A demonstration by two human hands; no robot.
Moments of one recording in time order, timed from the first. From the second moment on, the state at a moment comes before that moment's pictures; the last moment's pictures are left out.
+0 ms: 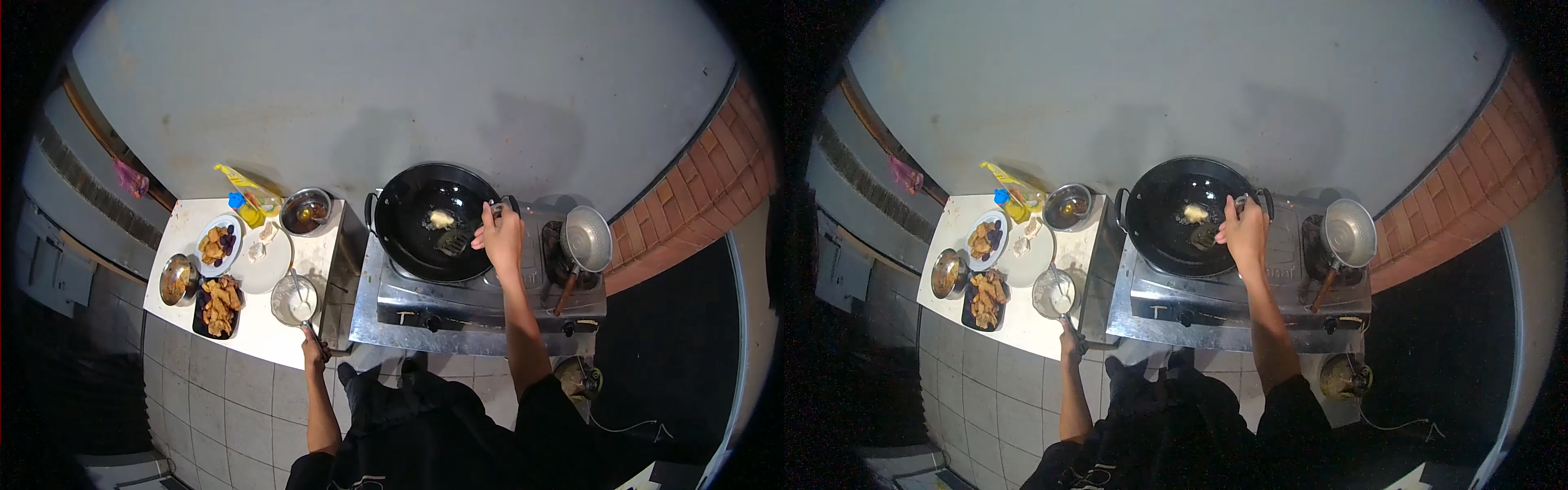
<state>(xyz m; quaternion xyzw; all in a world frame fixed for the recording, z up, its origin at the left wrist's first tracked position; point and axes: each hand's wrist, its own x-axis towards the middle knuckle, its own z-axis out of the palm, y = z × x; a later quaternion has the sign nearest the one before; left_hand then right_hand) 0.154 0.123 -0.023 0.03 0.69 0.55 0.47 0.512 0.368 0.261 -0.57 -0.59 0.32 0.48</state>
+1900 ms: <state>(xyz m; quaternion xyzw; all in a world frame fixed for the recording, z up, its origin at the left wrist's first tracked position) 0.155 0.126 -0.029 0.03 0.69 0.55 0.46 0.524 0.366 0.259 -0.57 -0.58 0.32 0.48</state>
